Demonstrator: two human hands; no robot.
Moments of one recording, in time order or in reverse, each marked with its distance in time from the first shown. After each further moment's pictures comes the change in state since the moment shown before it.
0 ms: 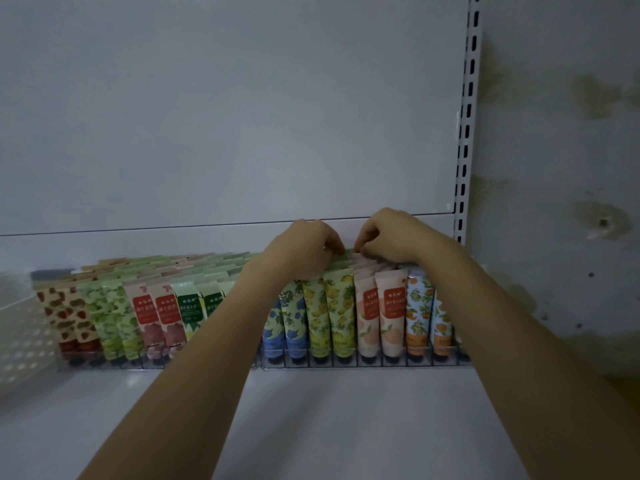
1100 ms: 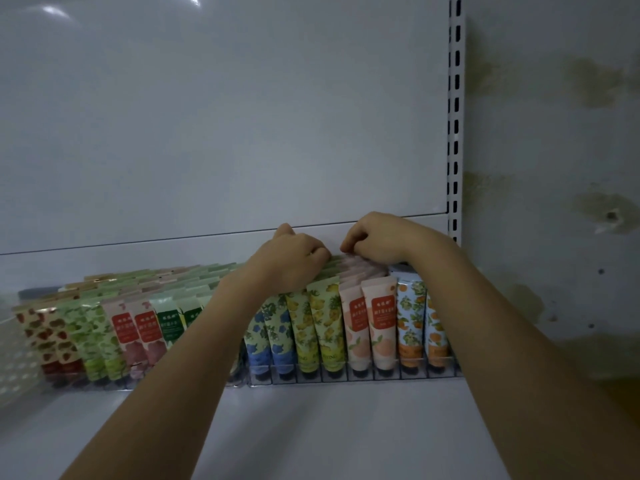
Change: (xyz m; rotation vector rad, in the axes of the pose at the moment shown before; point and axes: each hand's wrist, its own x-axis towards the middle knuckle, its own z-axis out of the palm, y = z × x) left_hand 0.001 0.006 0.004 0.072 -0.072 -0.074; right_hand 0.012 0.010 -0.002 0.035 -0.070 -0.020
